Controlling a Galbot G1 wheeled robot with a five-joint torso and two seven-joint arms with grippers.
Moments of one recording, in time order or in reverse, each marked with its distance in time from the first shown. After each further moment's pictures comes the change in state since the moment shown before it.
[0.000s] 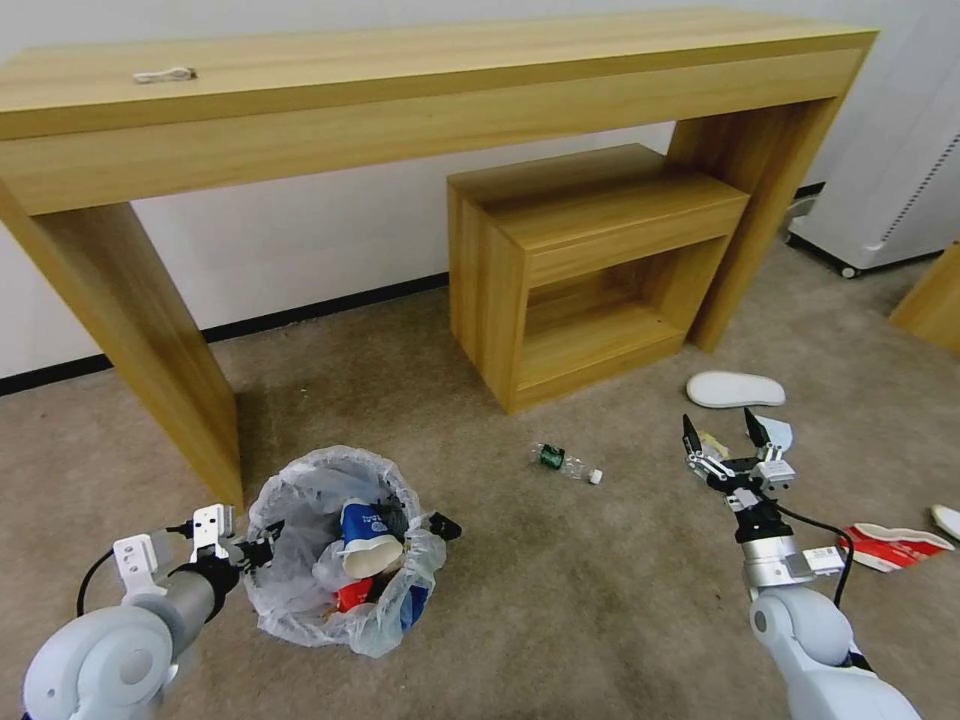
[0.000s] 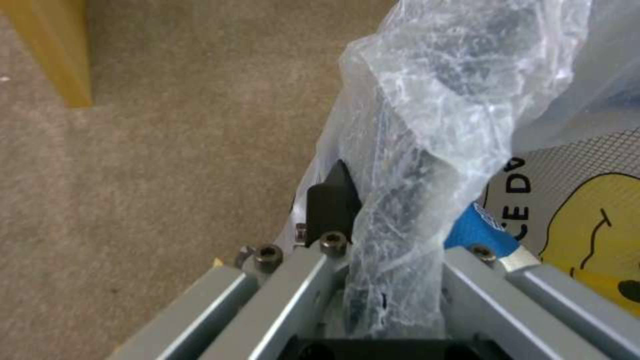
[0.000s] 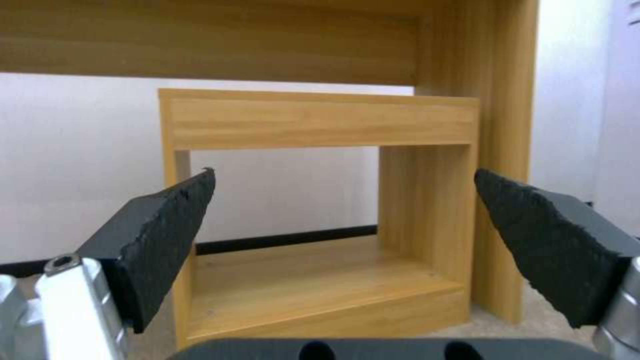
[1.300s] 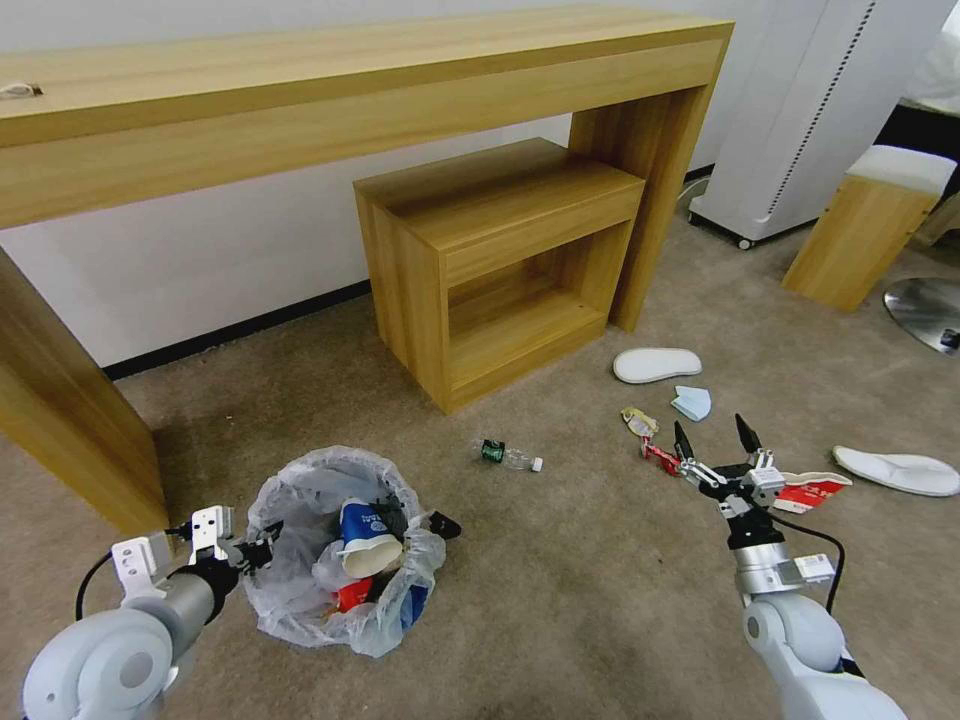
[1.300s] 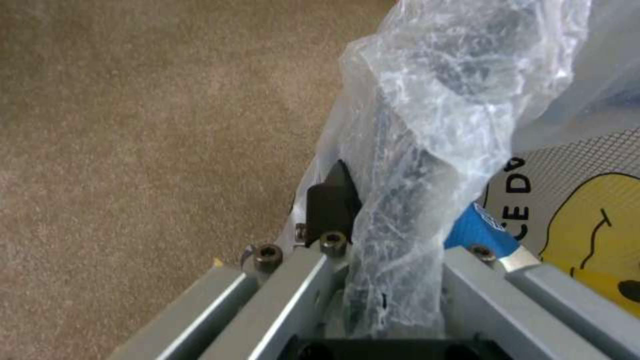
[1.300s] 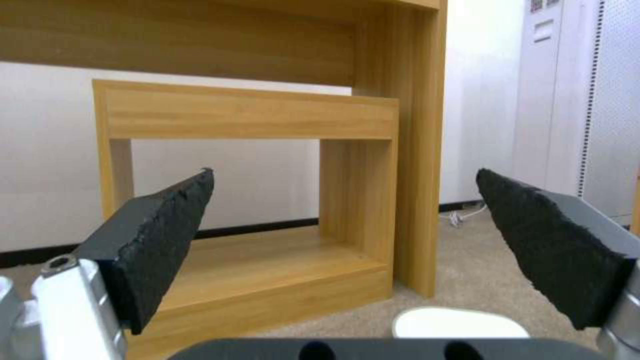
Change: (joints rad) left arm 0.005 -0.011 -0.008 -0.002 0.009 -0.010 -0.001; right arm -0.005 0.032 -0.002 -0.017 -0.048 0.024 -0.020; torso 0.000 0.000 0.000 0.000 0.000
